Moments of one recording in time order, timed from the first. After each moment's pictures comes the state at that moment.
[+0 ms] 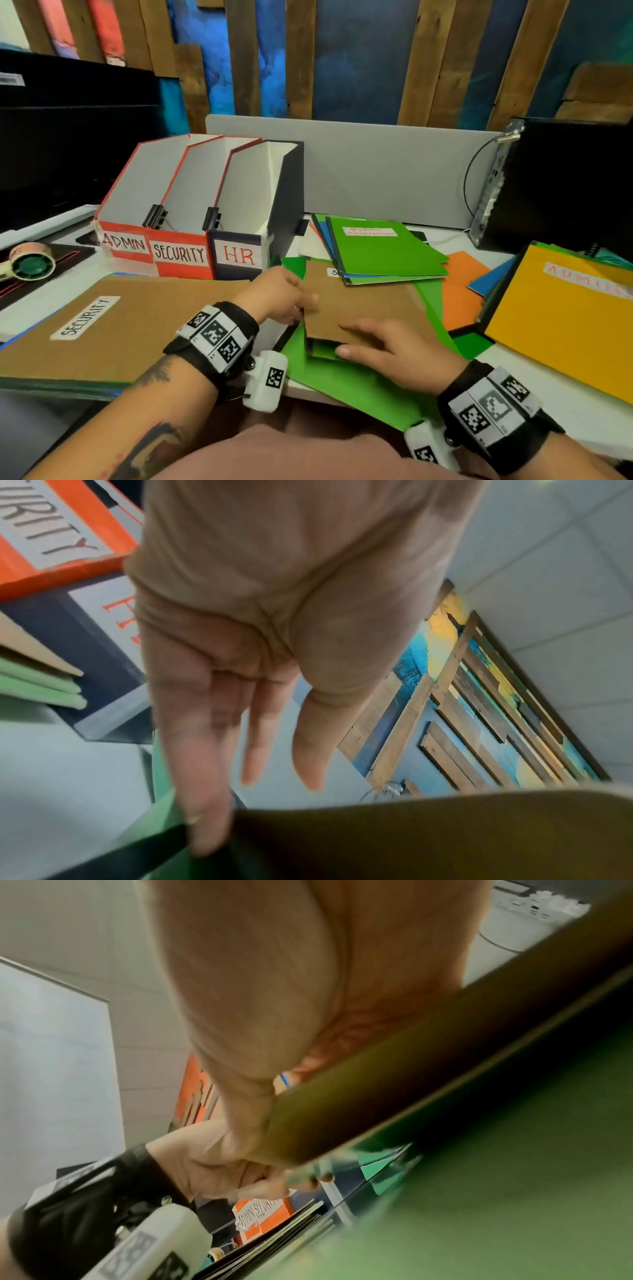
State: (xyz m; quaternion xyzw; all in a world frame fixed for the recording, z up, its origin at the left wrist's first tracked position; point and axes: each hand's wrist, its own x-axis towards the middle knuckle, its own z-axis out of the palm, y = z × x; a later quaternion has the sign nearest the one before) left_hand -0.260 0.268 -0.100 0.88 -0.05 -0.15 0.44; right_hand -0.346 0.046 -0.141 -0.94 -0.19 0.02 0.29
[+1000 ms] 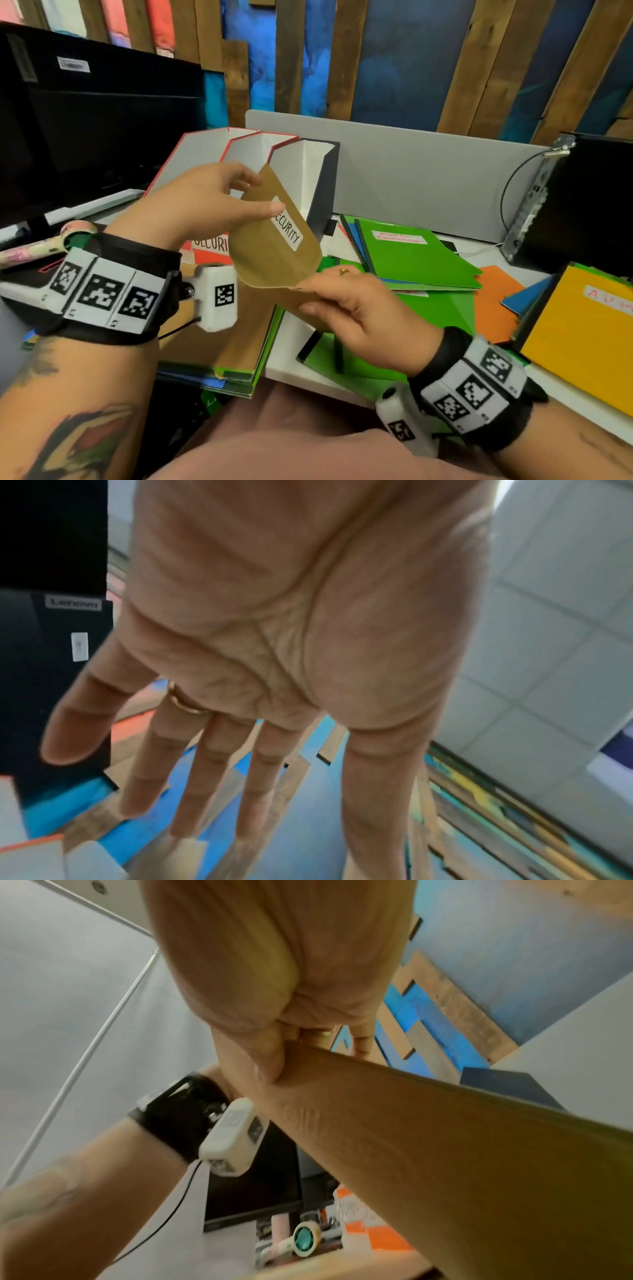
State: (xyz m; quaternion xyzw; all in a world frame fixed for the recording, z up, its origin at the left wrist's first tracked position) left_hand -0.312 0.382 0.029 0.93 -0.05 0.09 0.36; right_hand -0.347 0.154 -0.067 -0.82 -0.44 -0.15 0.34
